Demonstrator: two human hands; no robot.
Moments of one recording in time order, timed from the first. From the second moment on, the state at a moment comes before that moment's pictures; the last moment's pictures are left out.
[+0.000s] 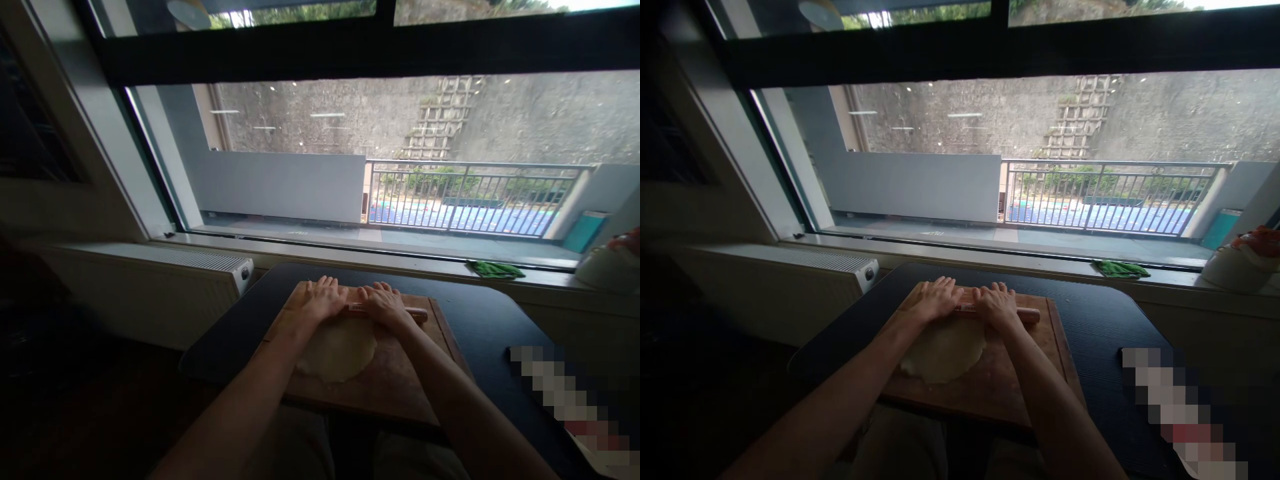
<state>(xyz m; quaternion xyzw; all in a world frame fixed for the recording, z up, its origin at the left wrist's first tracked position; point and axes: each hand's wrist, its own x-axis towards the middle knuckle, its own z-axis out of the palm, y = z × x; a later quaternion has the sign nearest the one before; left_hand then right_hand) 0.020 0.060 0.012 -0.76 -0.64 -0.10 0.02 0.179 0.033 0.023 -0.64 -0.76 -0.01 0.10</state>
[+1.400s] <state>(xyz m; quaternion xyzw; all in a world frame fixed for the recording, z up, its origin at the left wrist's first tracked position) -0.006 -0.061 -0.012 -0.81 -0.50 -0.25 0.15 0.190 -0.076 -0.010 -0.58 -0.80 -0.05 0.16</state>
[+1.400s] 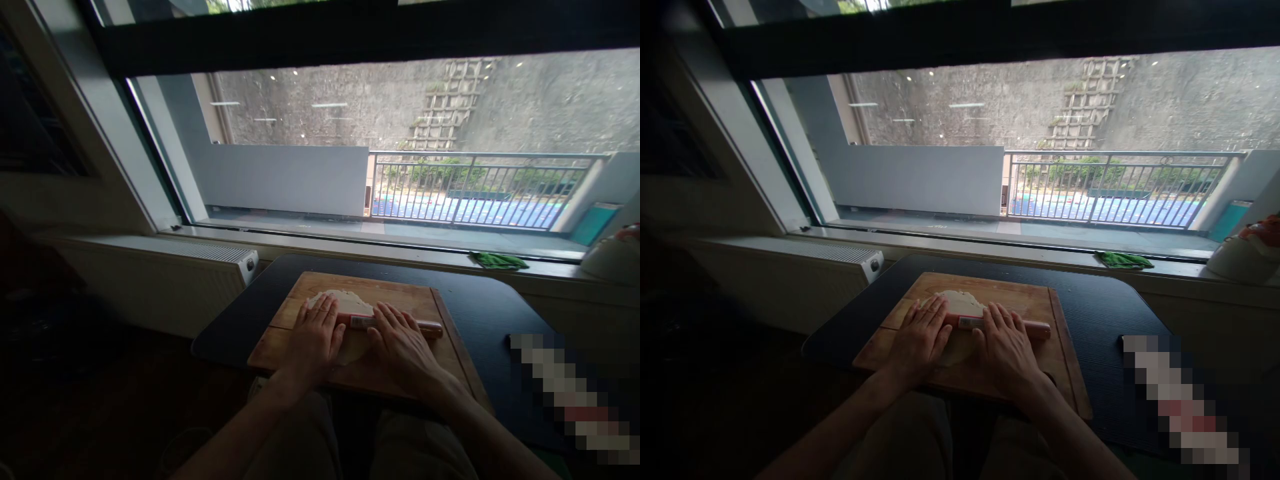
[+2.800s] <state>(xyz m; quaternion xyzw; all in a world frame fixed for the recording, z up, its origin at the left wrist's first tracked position) -0.018 0.067 0.051 -0.76 -0.50 -0.10 -0.40 0.258 -0.010 -0.003 -0.65 -0.73 -0.11 0.18</state>
